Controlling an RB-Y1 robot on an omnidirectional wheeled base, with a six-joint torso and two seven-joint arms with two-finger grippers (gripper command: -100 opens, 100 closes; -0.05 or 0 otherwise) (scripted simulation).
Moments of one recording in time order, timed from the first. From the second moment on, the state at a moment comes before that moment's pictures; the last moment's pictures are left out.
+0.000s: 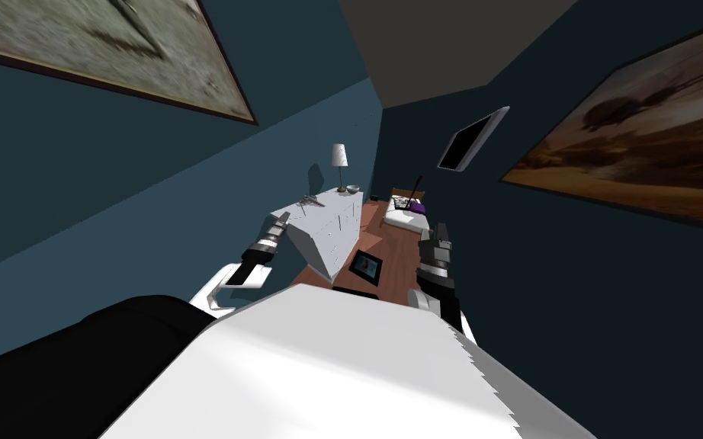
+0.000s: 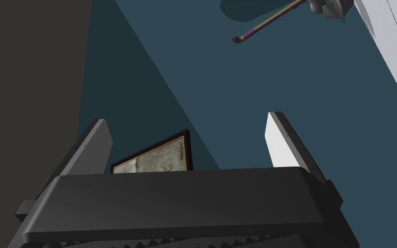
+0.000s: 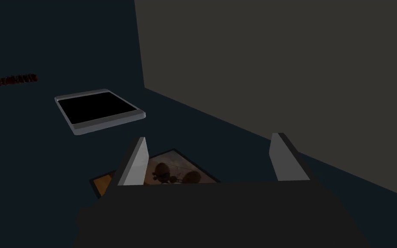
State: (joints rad) left arm 0.57 0.45 0.34 -2.21 -0.07 -0.10 0.03; right arm 0.50 -0.01 0.03 -2.23 -0.03 -0.46 0.13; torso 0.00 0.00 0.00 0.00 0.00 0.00
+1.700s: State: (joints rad) left arm 0.71 0.73 0.50 -2.17 -0.04 0.15 0.12; right arm 0.50 -0.01 0.03 -2.23 -0.03 -0.46 0.13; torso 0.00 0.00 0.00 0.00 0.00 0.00
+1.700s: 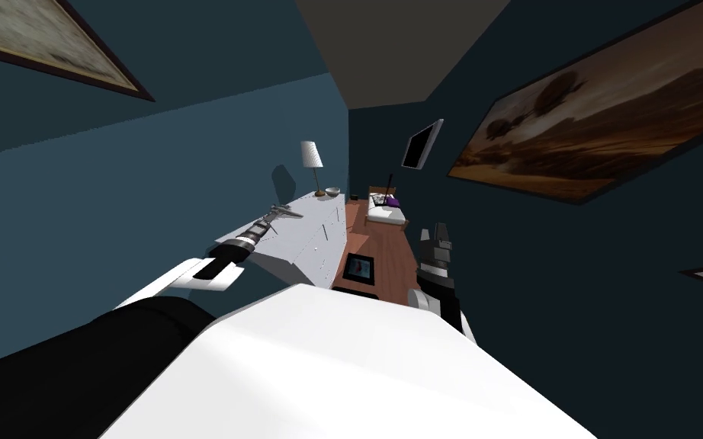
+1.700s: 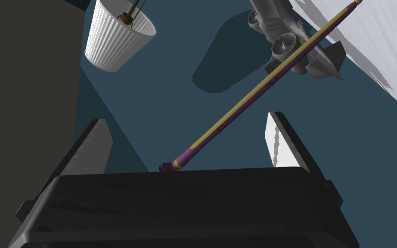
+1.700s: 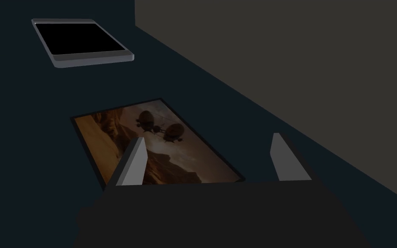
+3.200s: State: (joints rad) left arm 0.68 0.87 0.57 -1.91 0.04 0.02 0.16; right arm 0.50 -0.01 0.03 -2.23 -0.03 -0.46 0.13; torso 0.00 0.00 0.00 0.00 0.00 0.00
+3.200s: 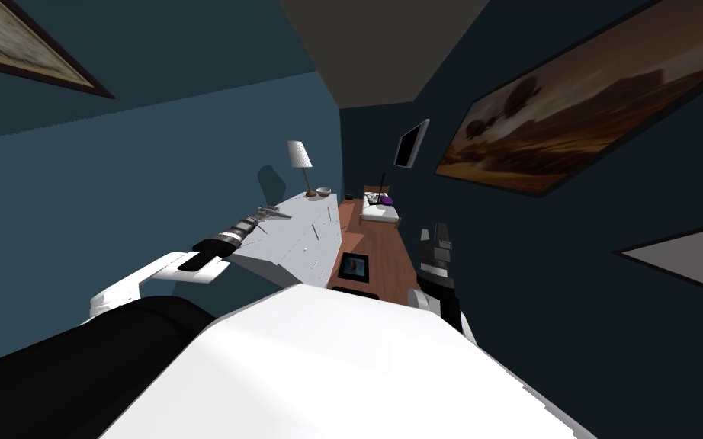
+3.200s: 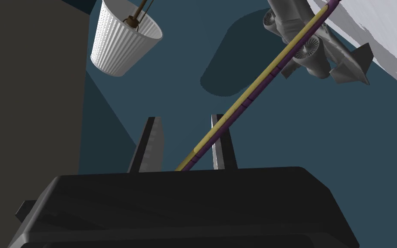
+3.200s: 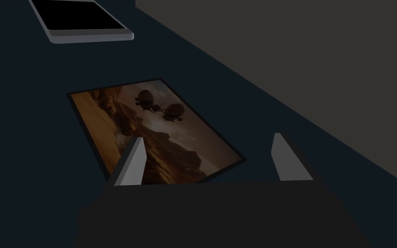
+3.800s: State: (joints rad) left arm 0.69 0.79 0.53 -2.04 0.00 0.08 0.14; right arm 0.50 -0.01 0.03 -2.23 -0.03 -0.46 0.13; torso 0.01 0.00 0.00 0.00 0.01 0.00
